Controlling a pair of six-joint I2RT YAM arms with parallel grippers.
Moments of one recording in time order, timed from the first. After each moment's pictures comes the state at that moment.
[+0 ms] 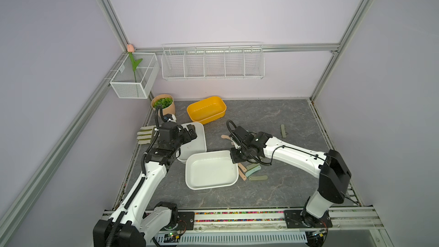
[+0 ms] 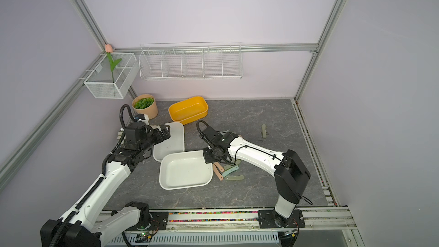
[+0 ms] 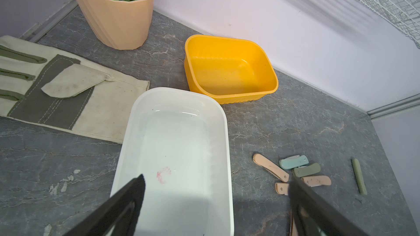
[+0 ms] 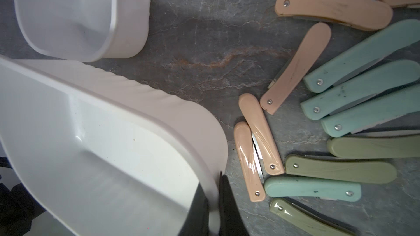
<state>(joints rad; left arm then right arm) -0.22 1.04 0.81 -0.30 -0.03 -0.49 0.91 1.68 1.34 -0.80 -0.06 0.63</state>
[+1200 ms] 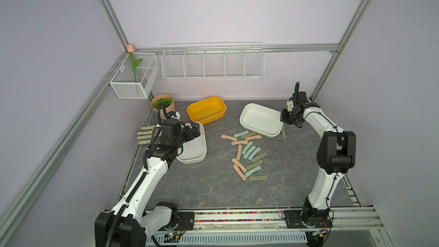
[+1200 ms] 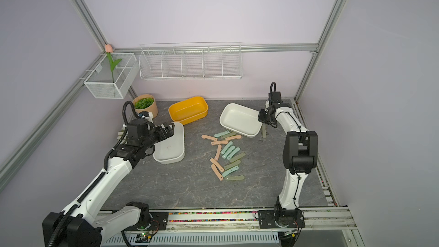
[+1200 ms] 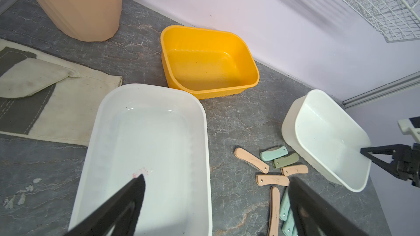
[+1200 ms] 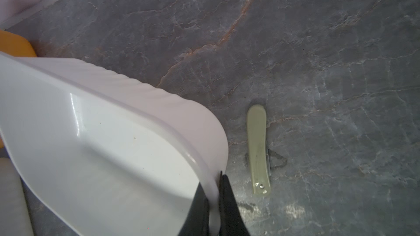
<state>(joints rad) -0.24 1.11 0.86 -0.29 0.06 -0.52 0.03 1.99 1.63 -0.73 -0.18 0.27</state>
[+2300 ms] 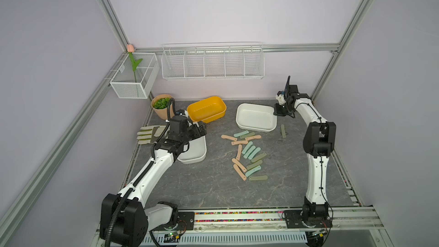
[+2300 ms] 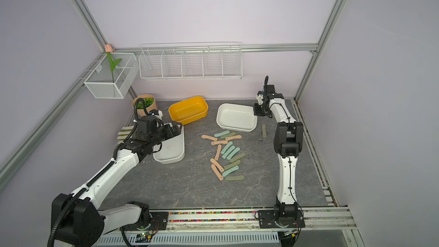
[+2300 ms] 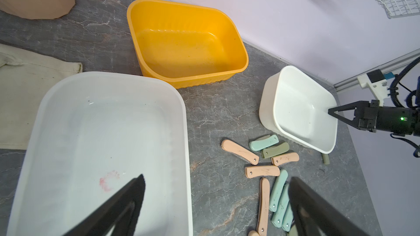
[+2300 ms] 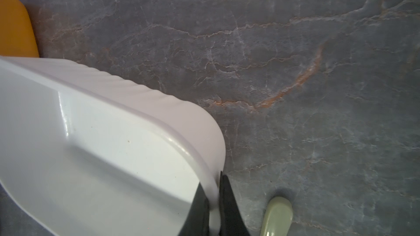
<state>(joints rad) -0.31 1.22 0.90 -0.26 0.09 -0.54 0.05 2.36 2.15 -0.94 -0.27 0.01</state>
